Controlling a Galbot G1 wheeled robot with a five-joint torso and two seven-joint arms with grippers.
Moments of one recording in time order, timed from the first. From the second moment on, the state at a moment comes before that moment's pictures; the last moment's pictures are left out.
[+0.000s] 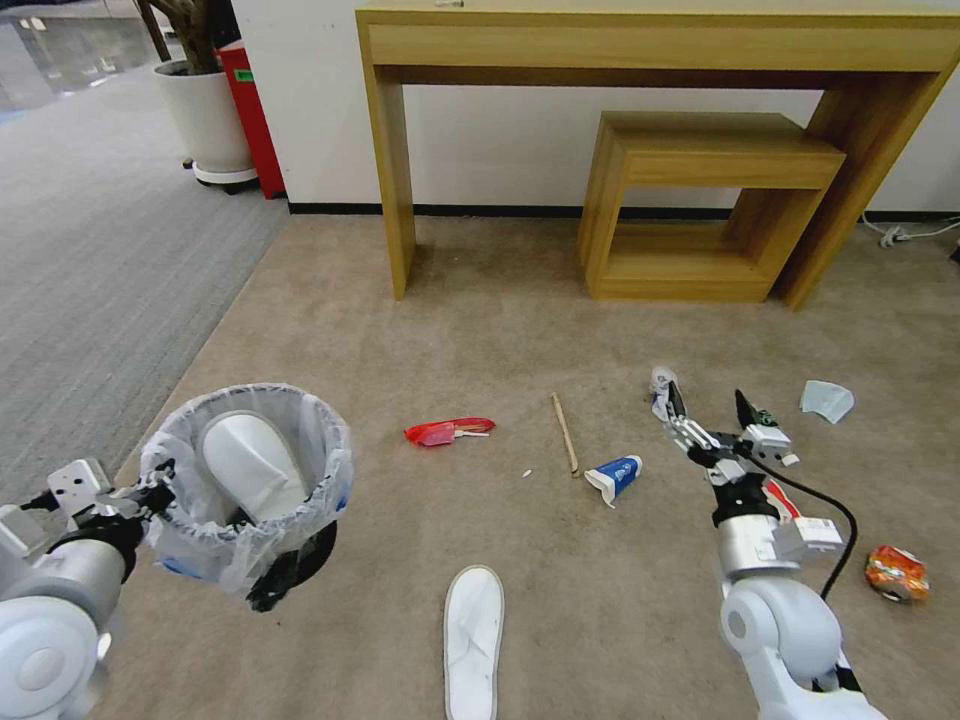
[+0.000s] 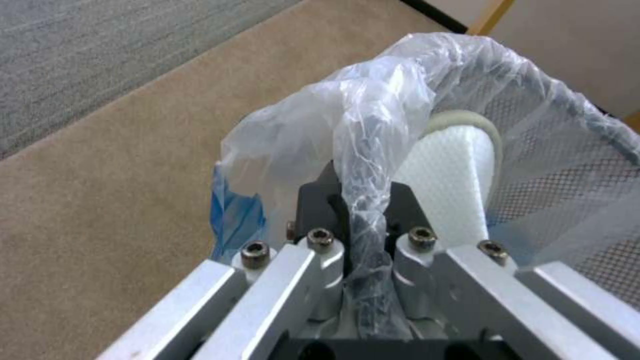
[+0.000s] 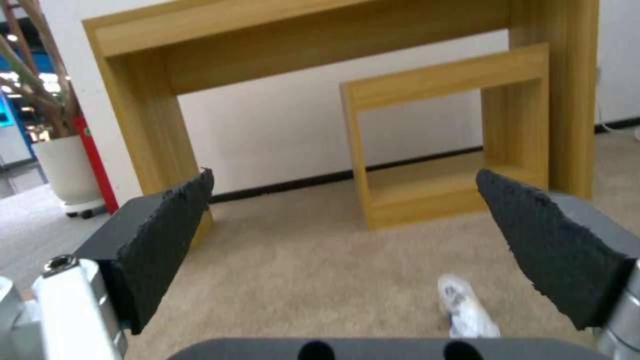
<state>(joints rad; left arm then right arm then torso) 1.52 -1.24 -1.03 -2.32 -1.09 0.65 -0.50 -1.43 1.32 0.60 1.99 0.44 0.16 0.07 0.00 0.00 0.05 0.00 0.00</state>
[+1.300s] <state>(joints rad) 1.55 -1.27 -1.02 -2.35 -1.07 0.65 -0.50 -1.34 1.30 0.09 1.90 0.85 -0.72 0.48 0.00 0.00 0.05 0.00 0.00</state>
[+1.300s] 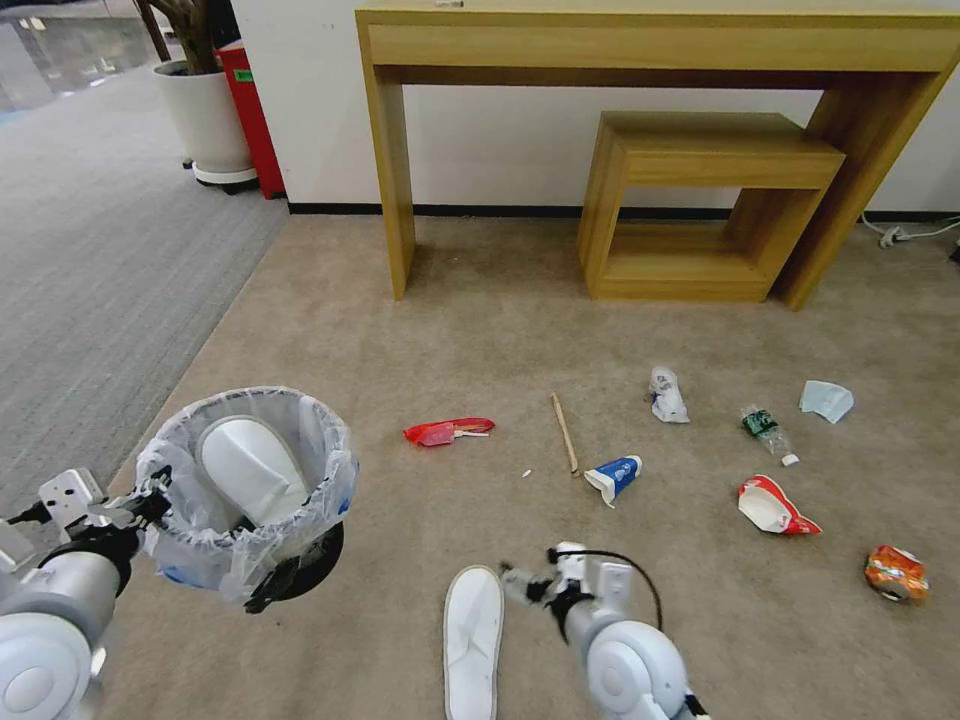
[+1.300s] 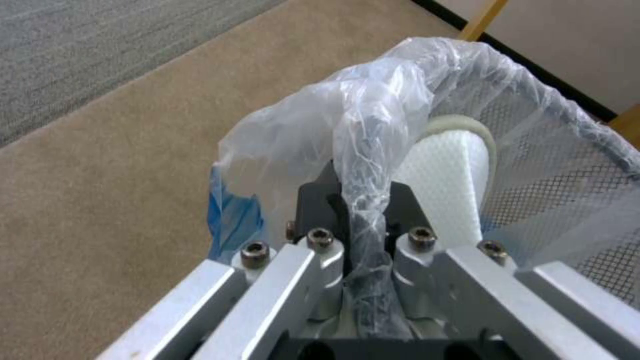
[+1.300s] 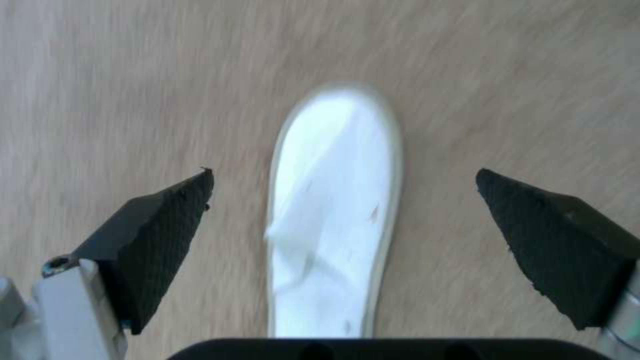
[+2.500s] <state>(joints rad) 1.51 -1.30 -0.96 -2.30 -0.99 0.65 -0.50 -1.09 1.27 -0.14 1.55 0.78 -0.74 0.20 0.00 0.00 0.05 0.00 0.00</state>
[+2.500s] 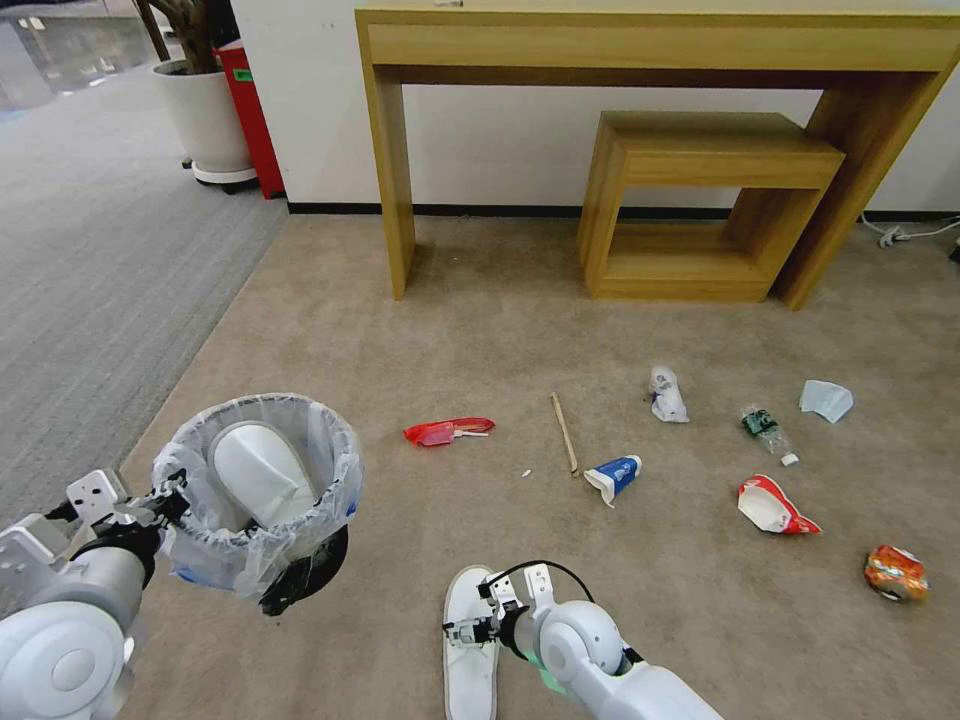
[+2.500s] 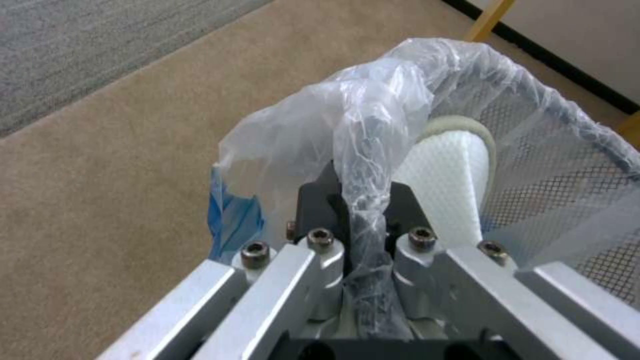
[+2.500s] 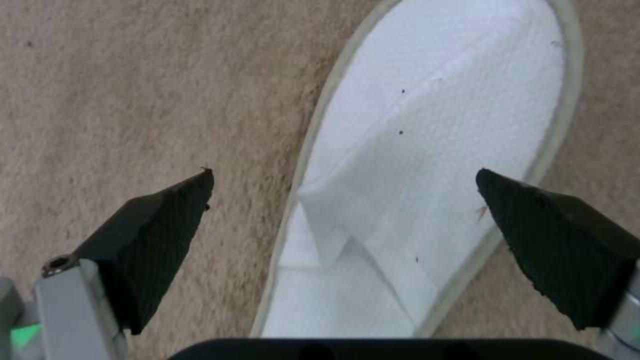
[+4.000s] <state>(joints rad) 1.51 -1.30 -0.96 -2.28 -0.99 0.65 -0.50 -1.12 1.27 -0.08 1.60 0.67 -0.56 0.14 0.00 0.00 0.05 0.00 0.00</state>
